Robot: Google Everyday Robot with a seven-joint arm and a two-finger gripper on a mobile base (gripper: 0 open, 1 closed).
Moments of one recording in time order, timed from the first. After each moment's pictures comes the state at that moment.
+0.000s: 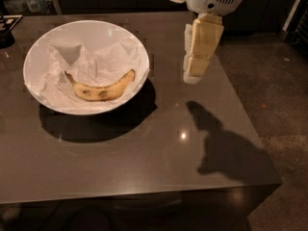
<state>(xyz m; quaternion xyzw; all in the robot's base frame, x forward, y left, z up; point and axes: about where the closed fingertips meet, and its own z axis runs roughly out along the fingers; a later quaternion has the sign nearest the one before) 0.502 -0.064 1.028 -0.72 0.65 -0.01 0.22</state>
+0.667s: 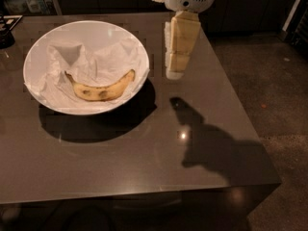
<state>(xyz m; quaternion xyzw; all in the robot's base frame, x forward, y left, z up) 0.516 -0.027 1.024 -0.74 0.63 -0.01 0.21</state>
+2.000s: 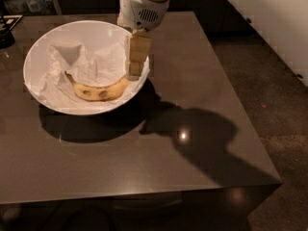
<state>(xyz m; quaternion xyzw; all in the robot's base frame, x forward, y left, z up) 0.571 0.048 0.971 -0.76 0.61 0.03 0.21</state>
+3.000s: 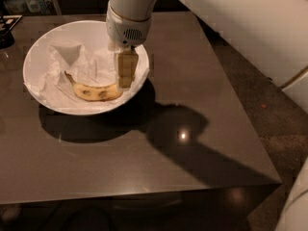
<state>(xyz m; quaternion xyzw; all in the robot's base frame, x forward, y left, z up) 0.566 0.075 0.930 -0.79 0.59 0.03 0.17</state>
